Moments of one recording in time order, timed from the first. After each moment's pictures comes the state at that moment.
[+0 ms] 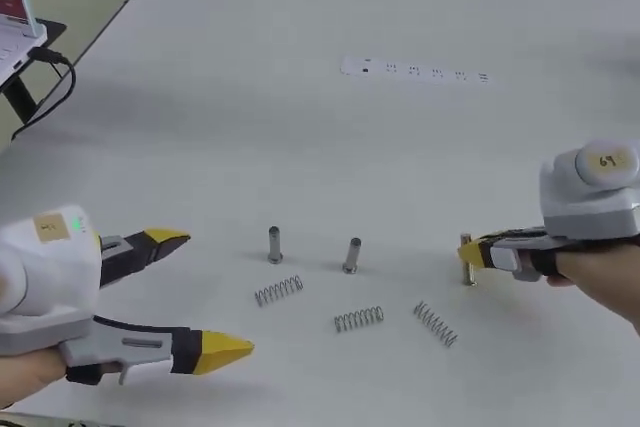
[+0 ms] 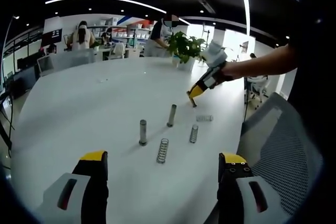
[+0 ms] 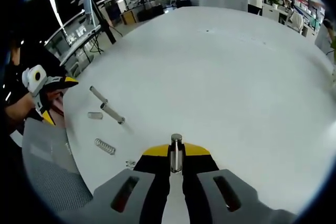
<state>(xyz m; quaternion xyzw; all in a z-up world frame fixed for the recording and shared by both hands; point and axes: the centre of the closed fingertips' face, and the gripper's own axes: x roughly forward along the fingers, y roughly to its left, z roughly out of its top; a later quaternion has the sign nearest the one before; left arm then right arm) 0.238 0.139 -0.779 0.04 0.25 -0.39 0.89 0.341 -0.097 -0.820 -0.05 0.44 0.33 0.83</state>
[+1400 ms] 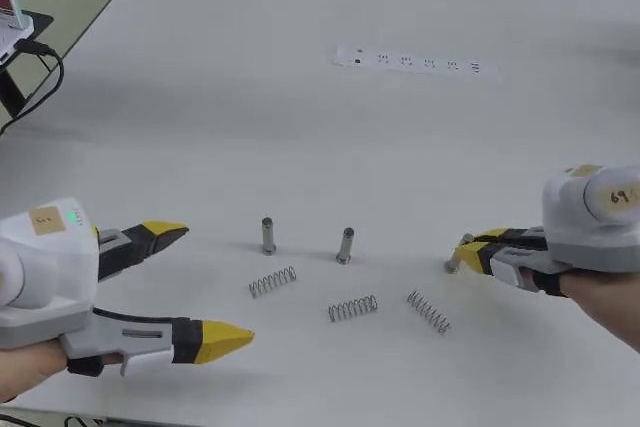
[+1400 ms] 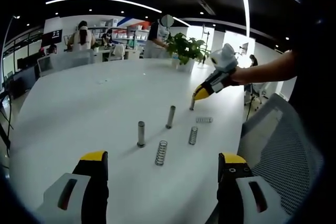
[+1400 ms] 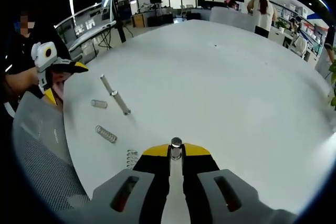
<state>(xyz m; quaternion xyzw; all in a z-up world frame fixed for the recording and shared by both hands) 0.240 0.136 -0.780 0.03 0.24 -0.39 0.89 0.328 -0.100 -0.815 -0.11 0.37 0.35 0.85</state>
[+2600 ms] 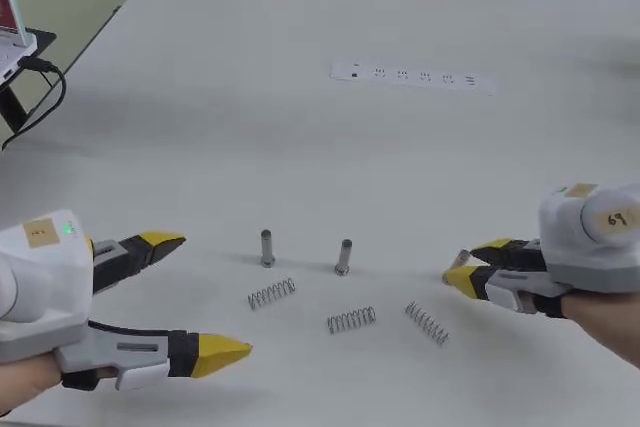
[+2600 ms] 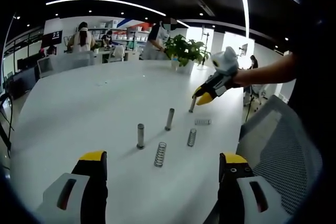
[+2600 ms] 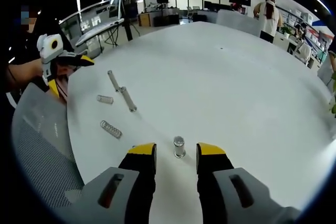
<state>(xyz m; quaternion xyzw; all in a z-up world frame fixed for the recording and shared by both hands) 0.238 0.136 -0.774 0.03 0.24 -0.39 0.89 0.315 -0.098 -0.813 -0.13 0.36 0.37 0.85</state>
